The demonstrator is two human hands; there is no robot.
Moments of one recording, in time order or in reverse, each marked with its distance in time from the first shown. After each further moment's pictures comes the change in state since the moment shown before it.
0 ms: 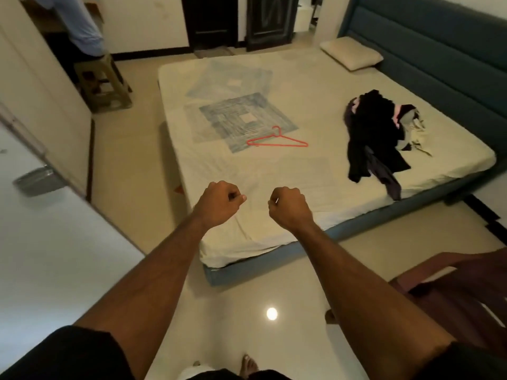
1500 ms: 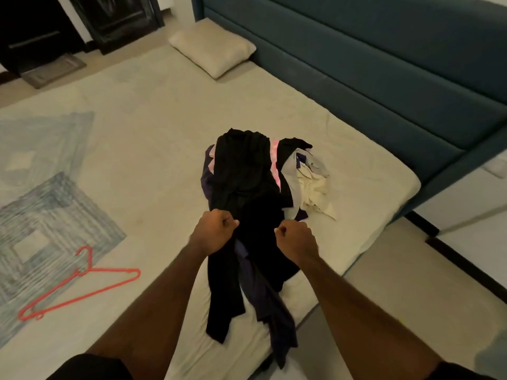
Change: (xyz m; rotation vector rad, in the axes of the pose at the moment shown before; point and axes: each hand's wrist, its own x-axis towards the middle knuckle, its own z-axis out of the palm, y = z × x) left_hand 0.838 0.421 0.500 0.097 -0.367 0.003; right_hand 0.652 0.716 -0.281 0.156 0.024 0.435
